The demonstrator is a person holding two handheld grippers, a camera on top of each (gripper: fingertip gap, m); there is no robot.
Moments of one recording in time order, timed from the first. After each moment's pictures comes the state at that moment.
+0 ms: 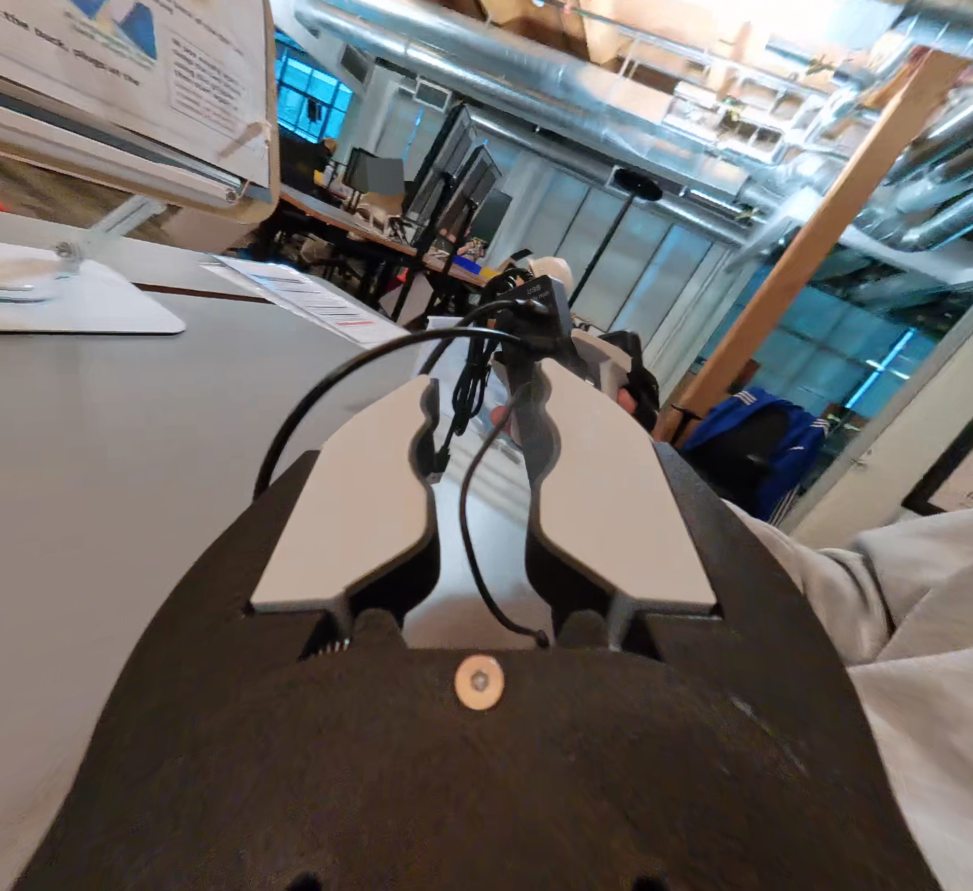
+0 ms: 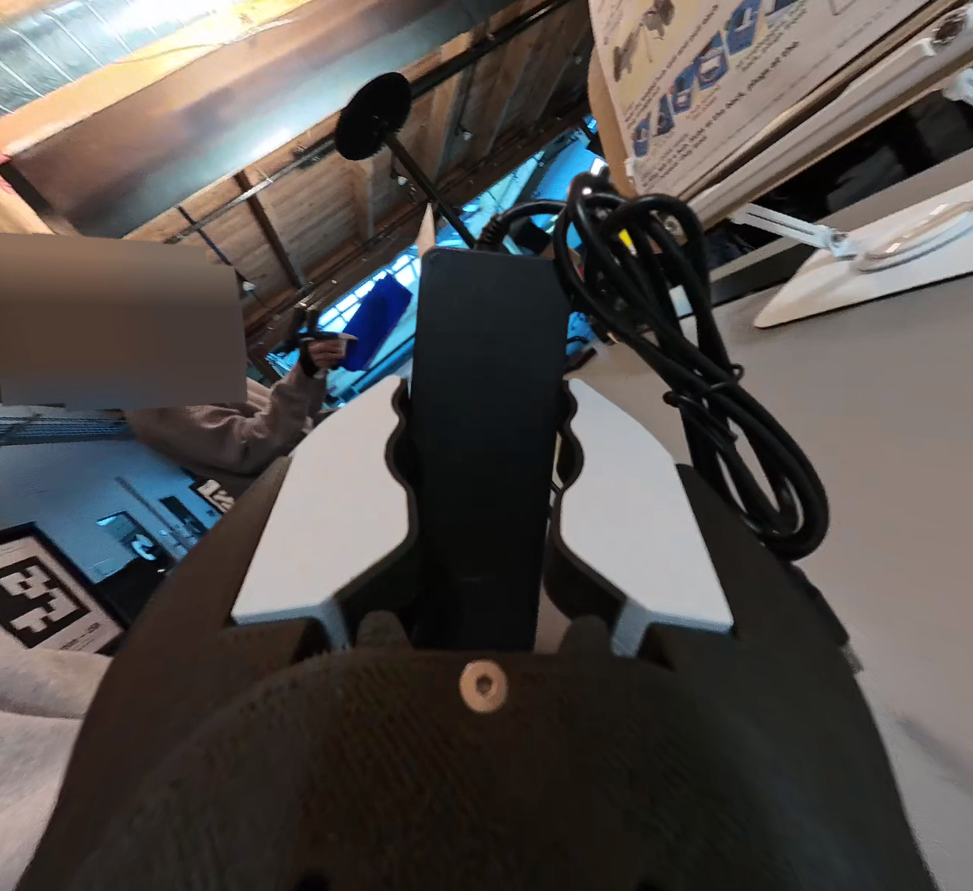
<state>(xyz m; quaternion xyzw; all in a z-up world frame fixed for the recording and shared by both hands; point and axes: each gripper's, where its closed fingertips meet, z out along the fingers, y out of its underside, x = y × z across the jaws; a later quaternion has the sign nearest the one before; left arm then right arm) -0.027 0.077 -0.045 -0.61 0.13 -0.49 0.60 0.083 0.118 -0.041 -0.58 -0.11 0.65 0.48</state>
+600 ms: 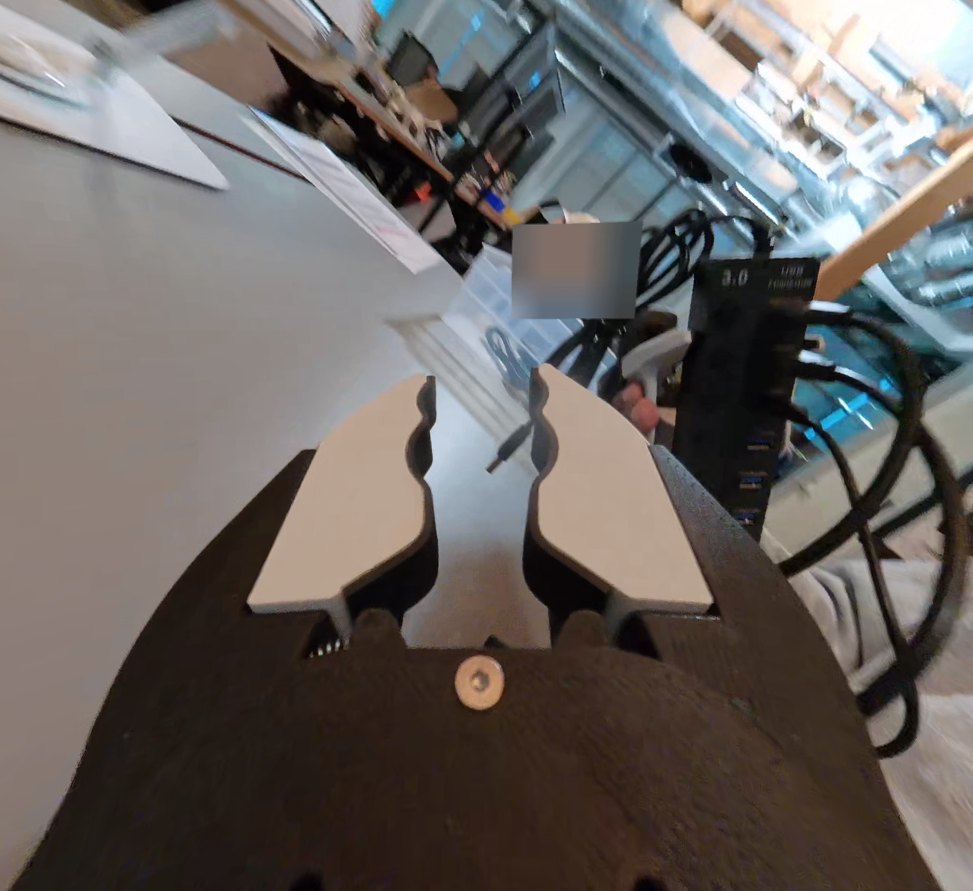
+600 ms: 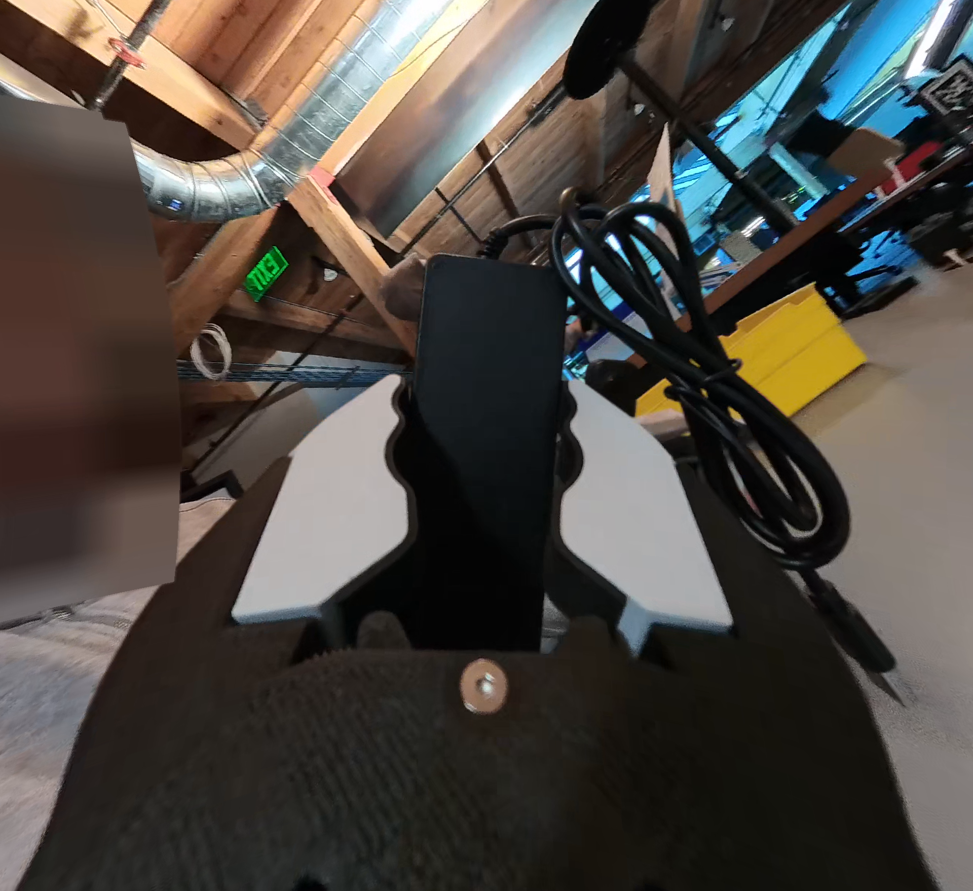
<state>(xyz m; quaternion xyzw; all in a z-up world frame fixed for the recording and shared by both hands) -0.033 0.108 -0.098 -0.68 0.06 -0.53 0.50 0.057 0.060 -0.014 -0.44 -0.17 0.82 0.33</state>
